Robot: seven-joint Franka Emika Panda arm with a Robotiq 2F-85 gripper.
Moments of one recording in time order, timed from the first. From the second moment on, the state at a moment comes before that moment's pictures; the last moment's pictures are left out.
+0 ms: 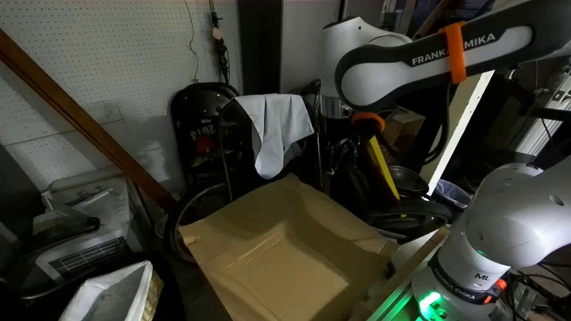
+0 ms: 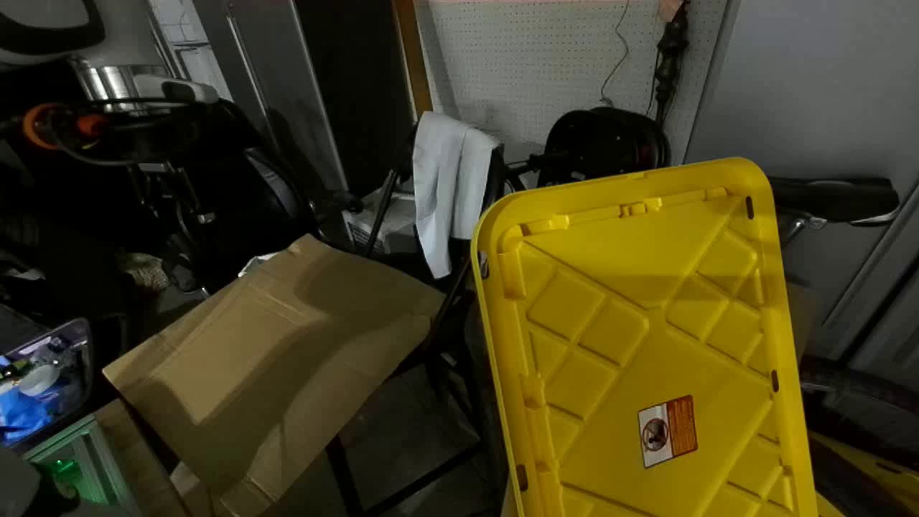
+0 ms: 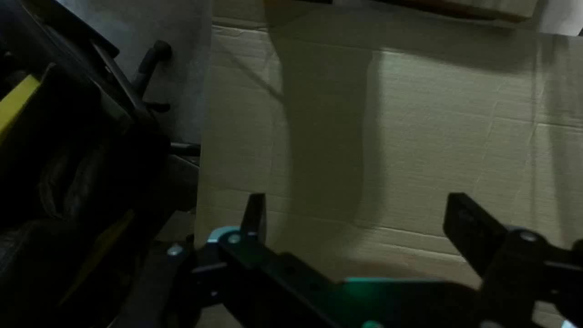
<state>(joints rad) 0.14 -0.58 0.21 -2.57 0.01 1.86 0.10</state>
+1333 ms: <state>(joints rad) 0.09 -0.17 0.23 -2.14 -0.13 2.16 0.33</state>
